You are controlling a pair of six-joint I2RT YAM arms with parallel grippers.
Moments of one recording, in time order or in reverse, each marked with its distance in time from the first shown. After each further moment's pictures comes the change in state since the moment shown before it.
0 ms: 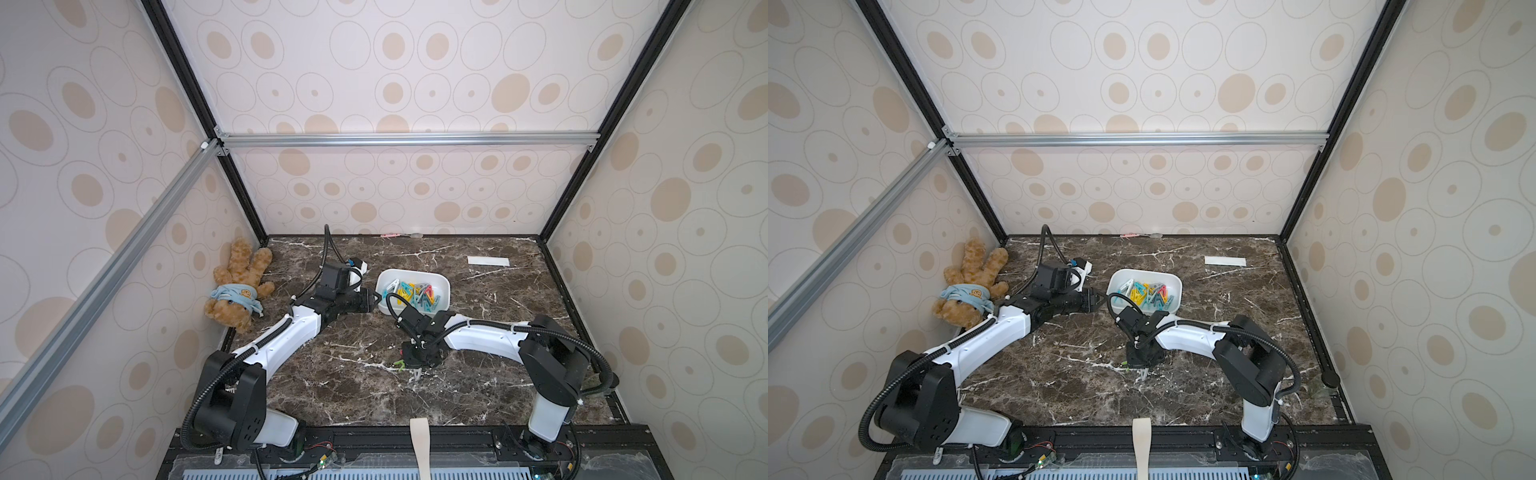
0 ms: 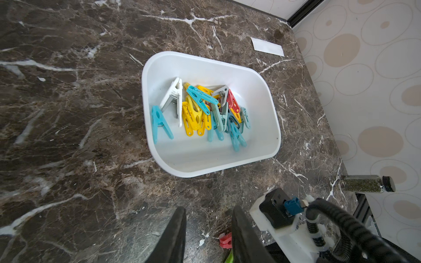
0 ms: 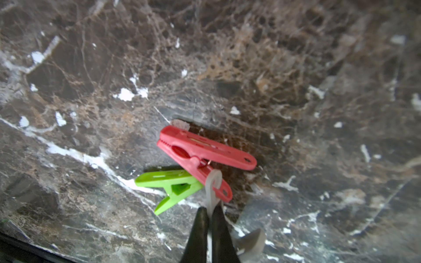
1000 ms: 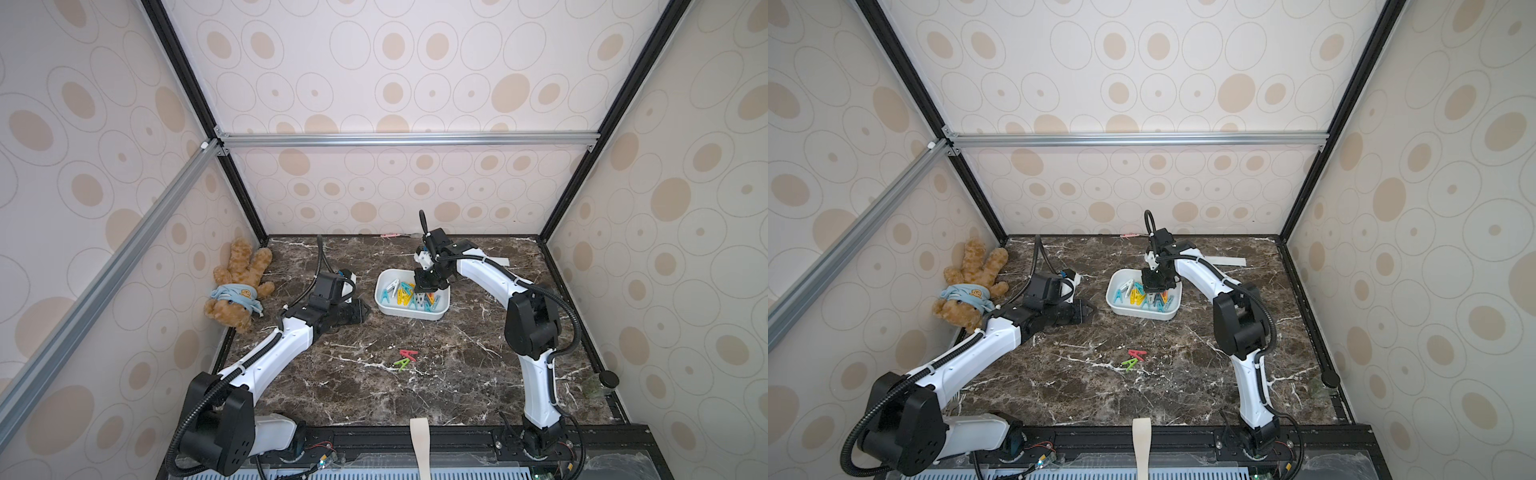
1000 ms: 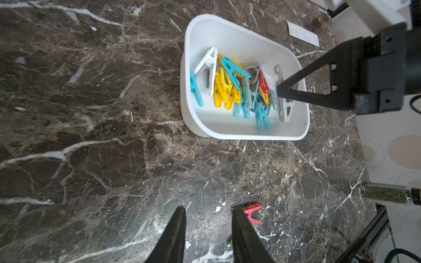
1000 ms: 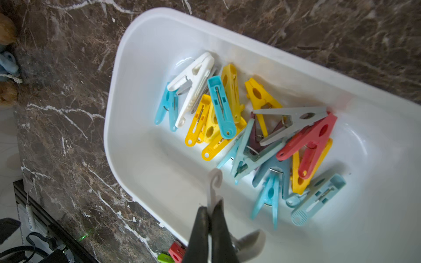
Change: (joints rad) left arm 0.004 -0.118 -0.089 -0.133 -0.100 -0.065; right arm -0.446 0.358 0.721 -0.210 -0.241 -0.480
